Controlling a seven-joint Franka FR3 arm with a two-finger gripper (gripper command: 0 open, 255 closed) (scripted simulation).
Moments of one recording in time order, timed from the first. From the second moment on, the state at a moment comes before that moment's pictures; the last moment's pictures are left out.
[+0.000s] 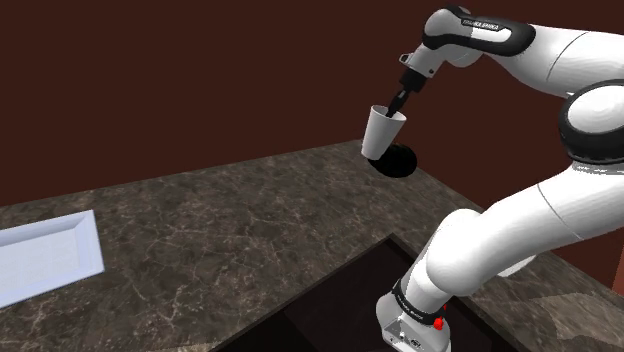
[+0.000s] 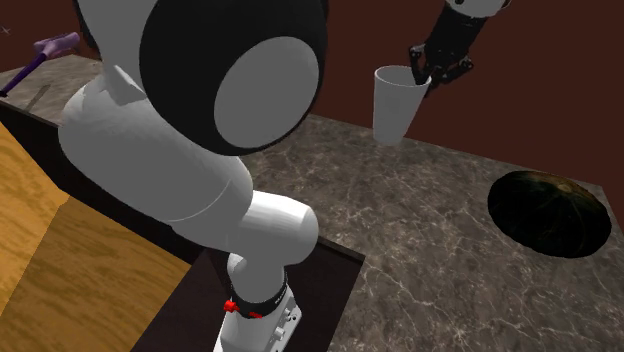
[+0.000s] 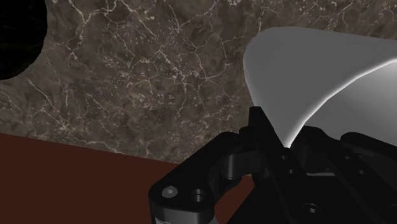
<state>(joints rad) 0.04 -0.42 -0.64 -1.97 0.00 1.64 -0.76</state>
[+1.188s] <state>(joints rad) 0.02 0.08 -0.93 -1.66 0.30 1.63 -1.16</state>
